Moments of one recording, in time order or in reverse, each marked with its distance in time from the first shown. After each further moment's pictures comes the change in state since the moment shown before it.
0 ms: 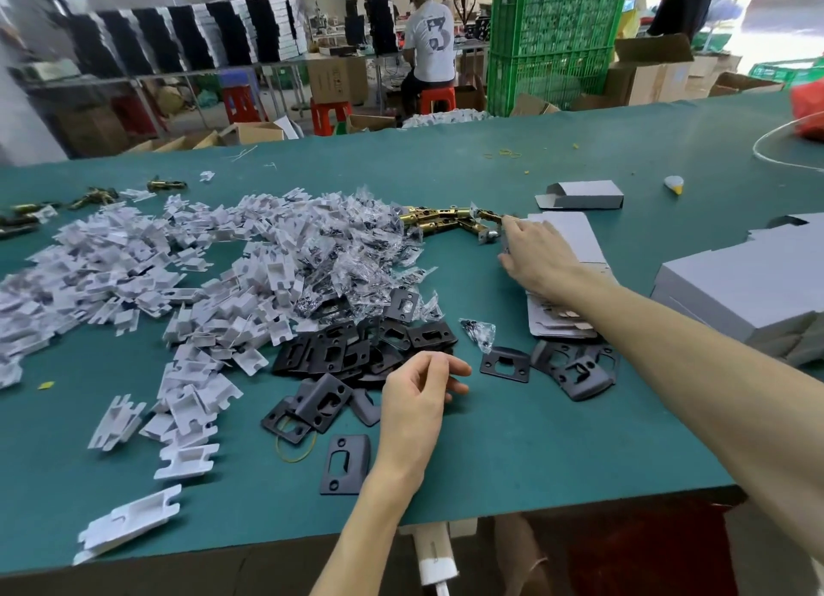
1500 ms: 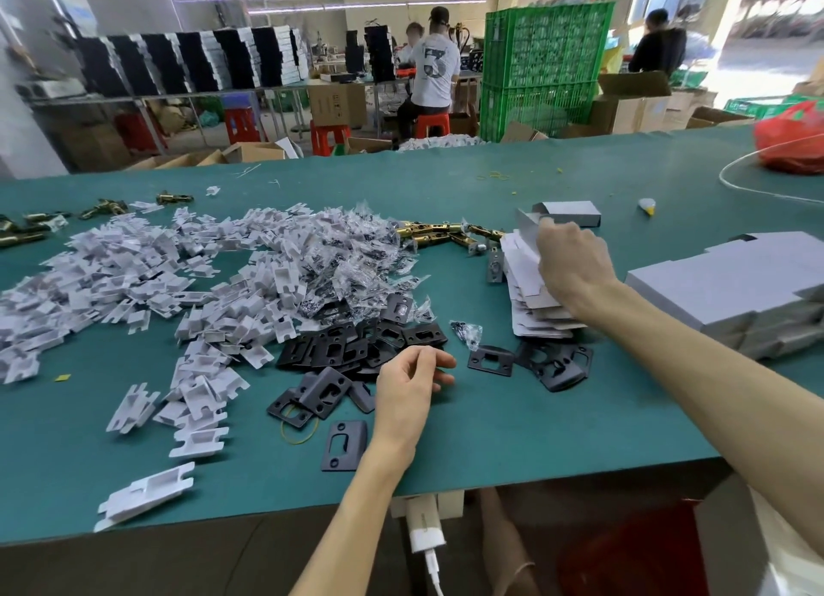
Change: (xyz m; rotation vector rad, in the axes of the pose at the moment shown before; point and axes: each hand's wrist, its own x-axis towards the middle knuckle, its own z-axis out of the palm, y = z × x) left_hand -0.001 0.001 0.000 -0.028 0.023 -0.026; right_hand -0.077 0.006 -0.060 -0.012 0.274 0.139
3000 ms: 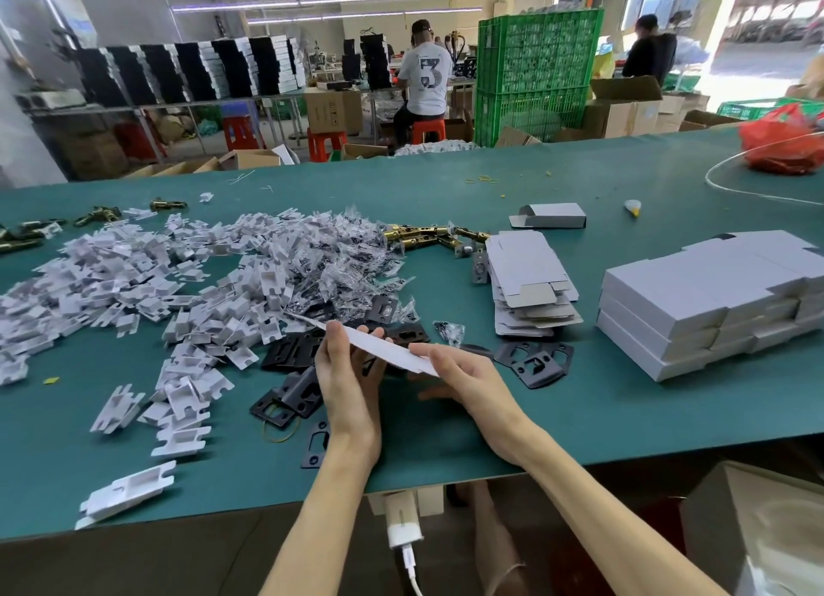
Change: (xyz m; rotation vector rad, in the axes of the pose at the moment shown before) left_hand -0.003 0.013 -0.015 -0.636 0.304 -0.011; right_hand -0.135 -0.069 0.053 1.621 -0.466 0.140
